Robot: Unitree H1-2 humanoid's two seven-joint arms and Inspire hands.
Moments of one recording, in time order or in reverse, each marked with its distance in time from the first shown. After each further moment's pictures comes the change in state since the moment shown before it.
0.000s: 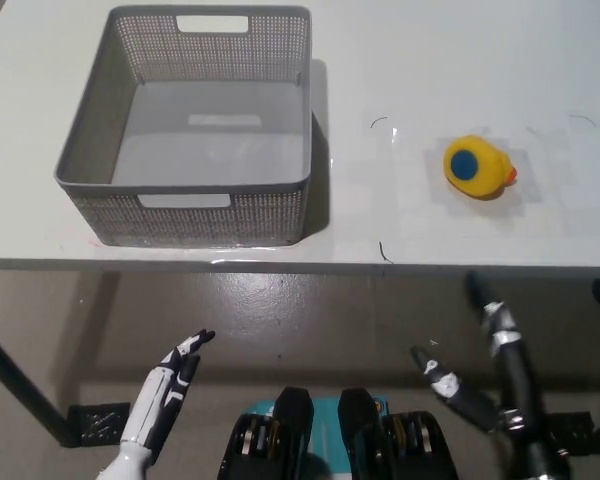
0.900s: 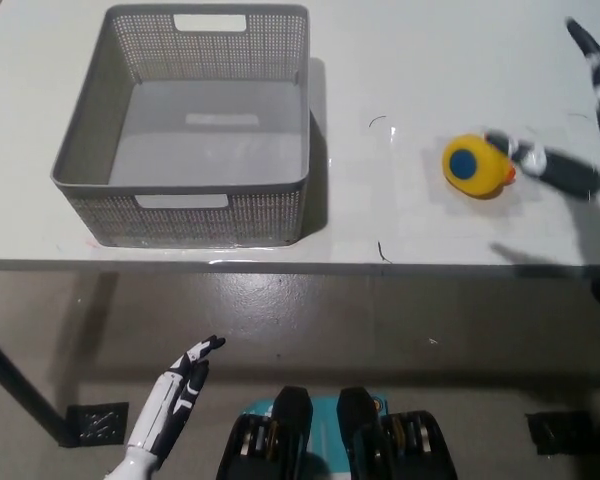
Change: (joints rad) left_arm 0.006 0.017 -0.046 0.020 0.005 -0.021 0.007; right_arm -0.604 -0.306 -0.067 0.170 -0.169 0.254 0.096
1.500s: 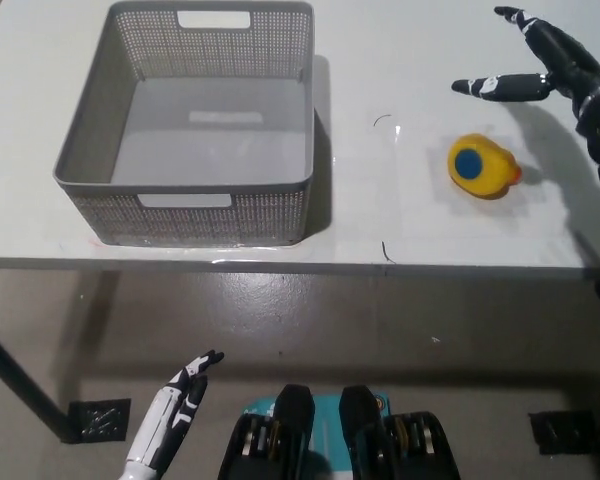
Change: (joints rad) left_arm 0.023 0.000 -0.004 0.001 0.001 -0.001 0.005; right_arm -0.513 -0.037 0.236 0.847 -0.077 0.100 0.174
